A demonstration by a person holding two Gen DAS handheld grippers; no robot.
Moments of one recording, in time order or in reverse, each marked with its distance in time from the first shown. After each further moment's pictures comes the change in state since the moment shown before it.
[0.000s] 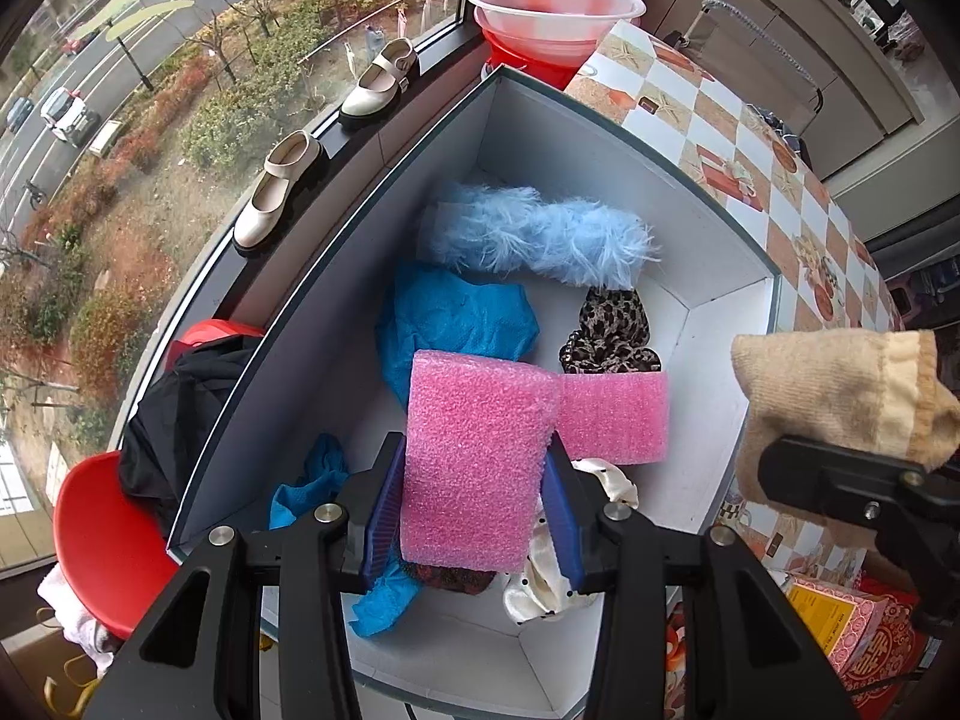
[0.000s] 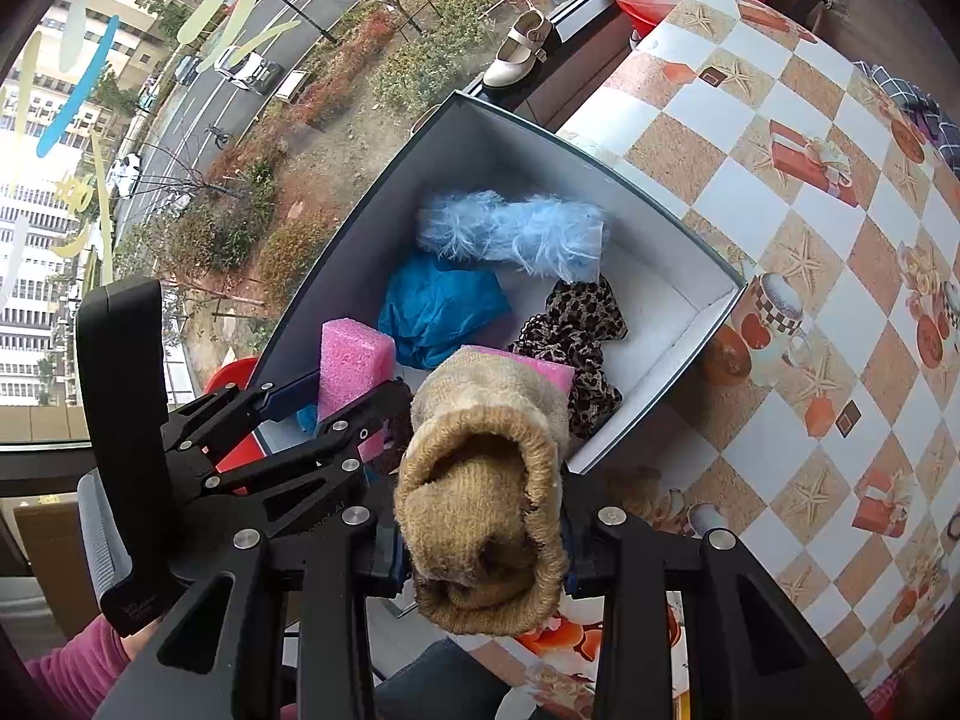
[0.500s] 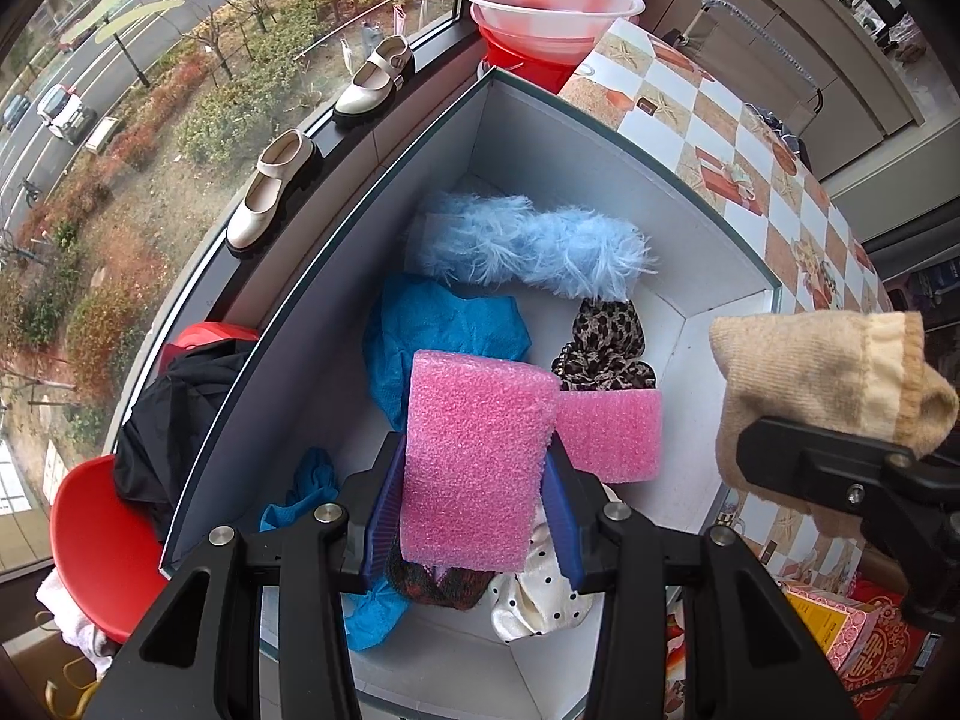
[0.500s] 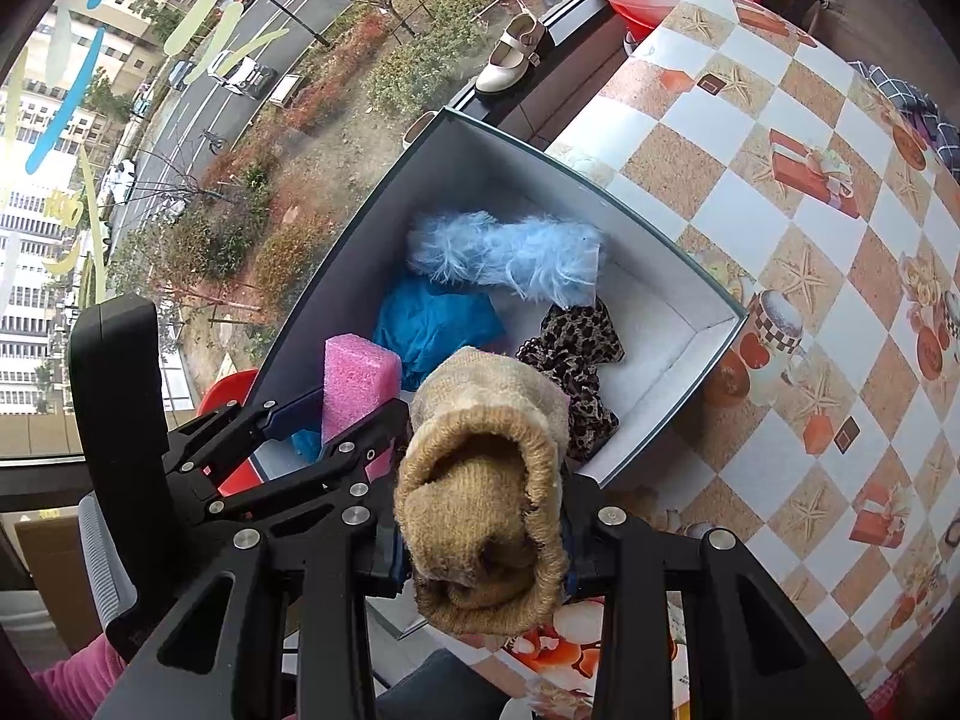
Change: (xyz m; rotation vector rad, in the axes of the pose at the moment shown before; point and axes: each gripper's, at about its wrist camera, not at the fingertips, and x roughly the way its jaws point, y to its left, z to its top) left arm 0.004 -0.005 0.010 0.001 0.011 -0.008; right arm 0.005 -0.001 0.015 0.012 -0.002 -0.006
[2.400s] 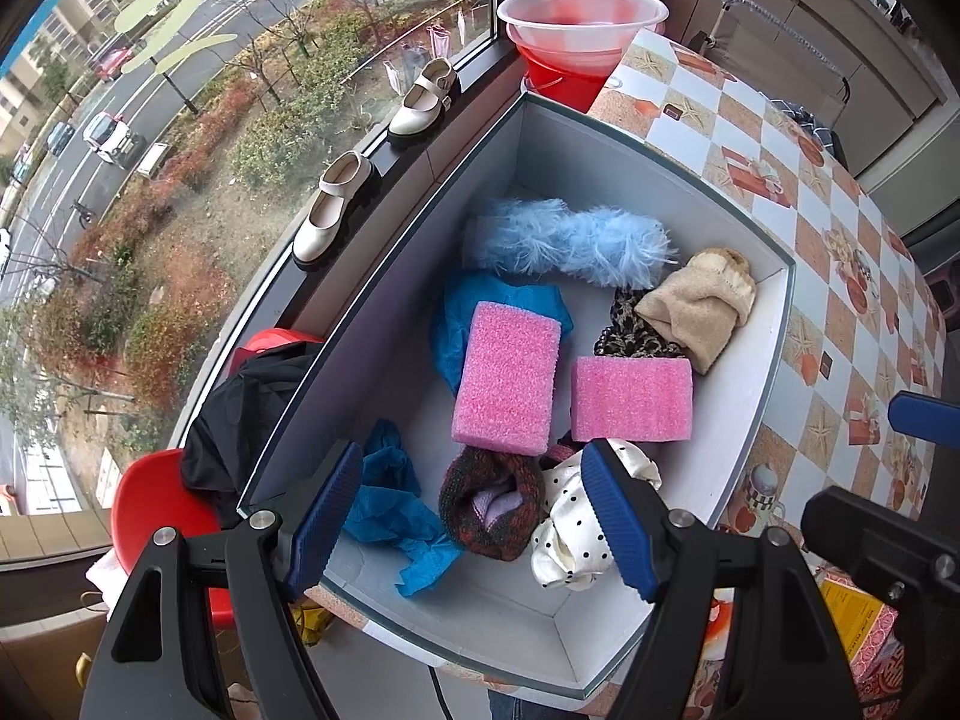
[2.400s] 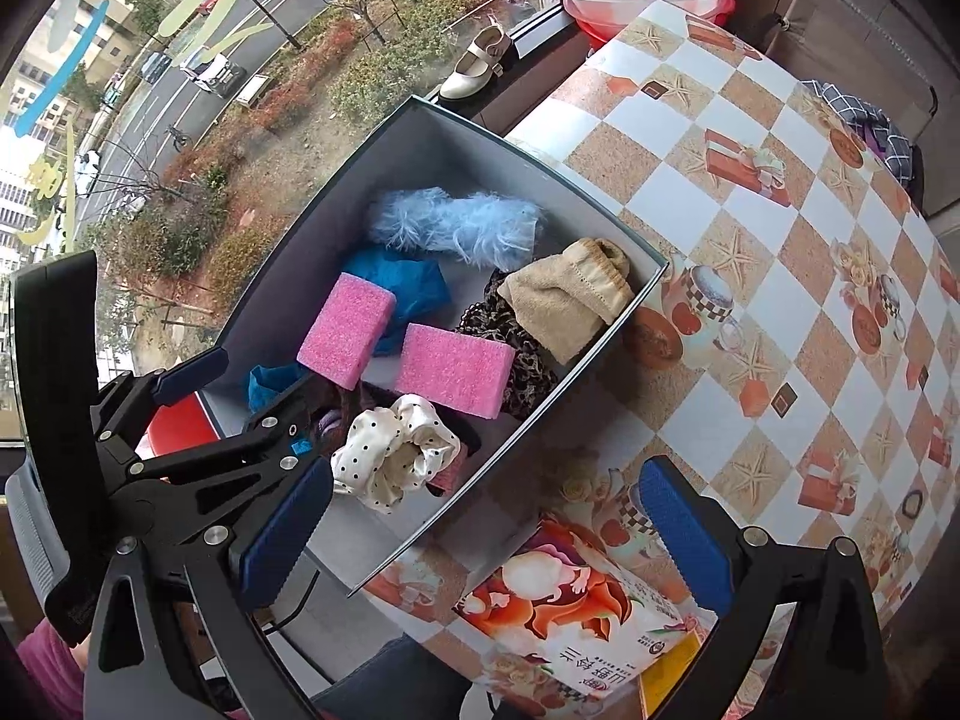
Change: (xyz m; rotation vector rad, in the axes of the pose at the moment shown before) left arm -0.025 -0.011 -0.020 0.015 -0.047 0.166; right arm -0.023 -0.001 -0.039 -0.018 -0.042 -0.139
